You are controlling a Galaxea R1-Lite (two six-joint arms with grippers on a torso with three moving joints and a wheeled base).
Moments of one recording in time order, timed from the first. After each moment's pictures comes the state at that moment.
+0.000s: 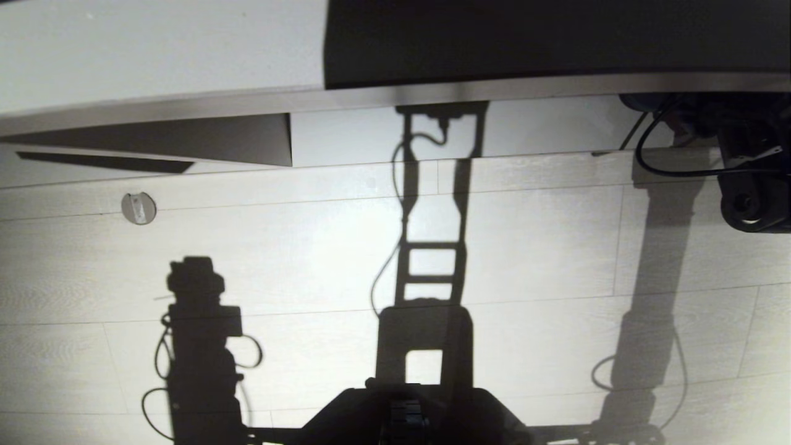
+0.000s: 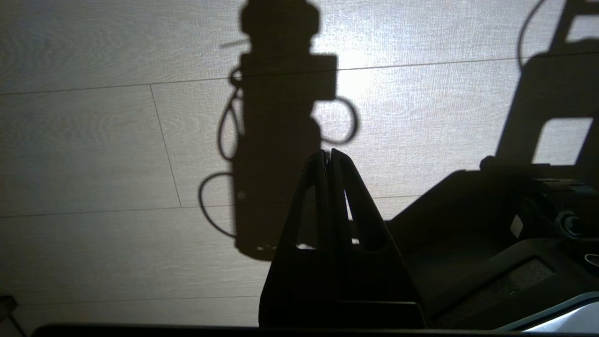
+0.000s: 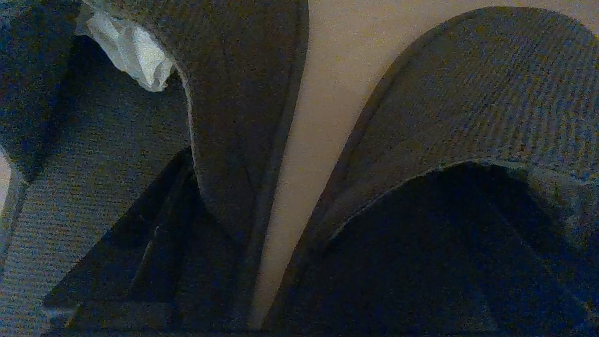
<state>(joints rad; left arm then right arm) 0.00 0.00 0.00 -0.01 0.00 -0.01 -0.13 1.97 -1.45 -1.30 -0.05 0.03</state>
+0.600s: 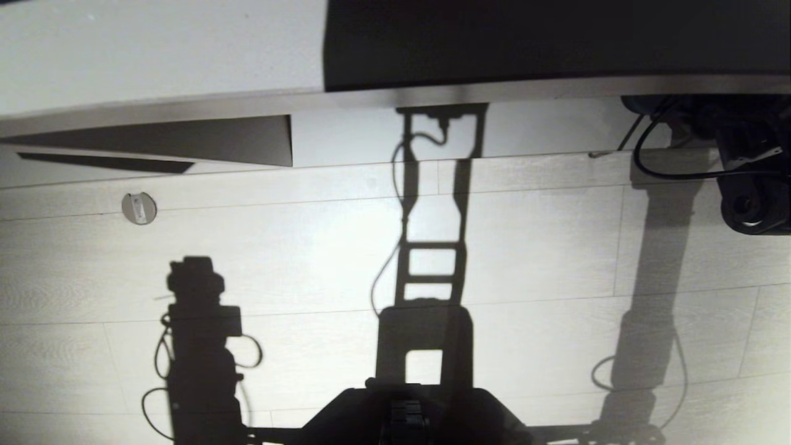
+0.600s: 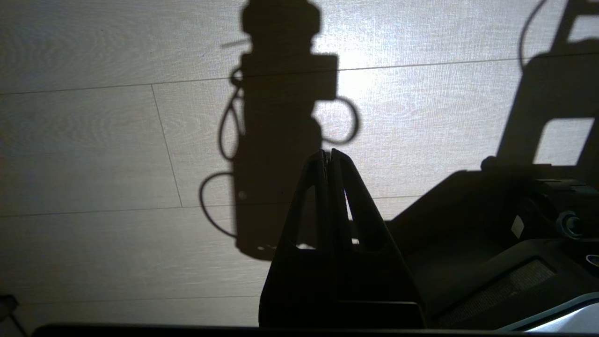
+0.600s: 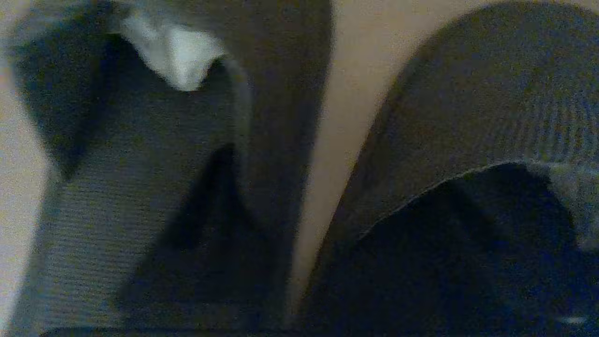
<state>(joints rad) 0.00 0.00 0.00 -0.01 0.00 -0.01 -0.13 1.95 -1.42 -1.30 -0.05 0.02</state>
